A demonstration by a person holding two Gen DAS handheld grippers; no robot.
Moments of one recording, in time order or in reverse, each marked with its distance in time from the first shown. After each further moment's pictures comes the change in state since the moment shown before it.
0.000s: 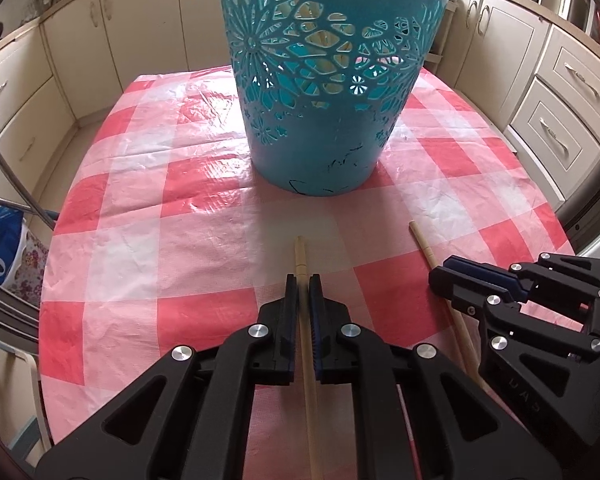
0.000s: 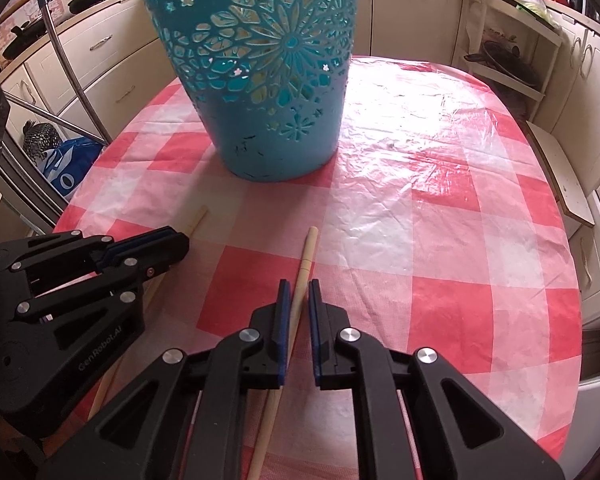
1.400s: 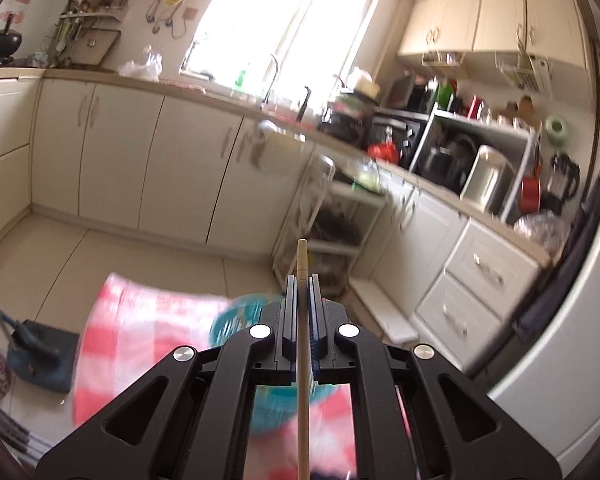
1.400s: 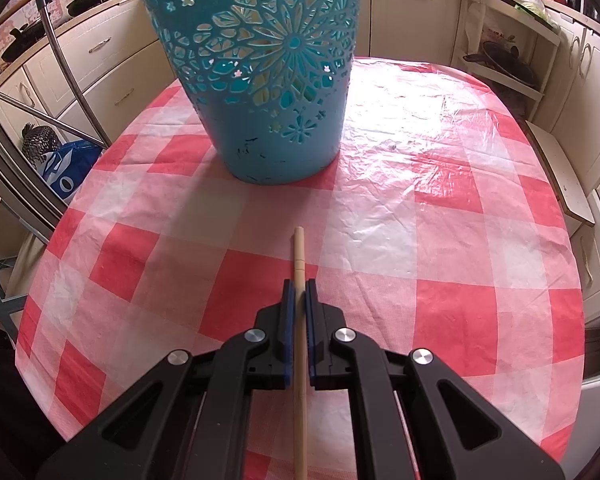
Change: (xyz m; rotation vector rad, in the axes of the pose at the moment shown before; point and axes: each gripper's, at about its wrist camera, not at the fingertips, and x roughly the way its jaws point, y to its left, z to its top) left arm -0.163 0.044 0.145 -0.158 -0.615 -0.335; right arm 0.002 0.001 0.002 0.017 -0.005 0.005
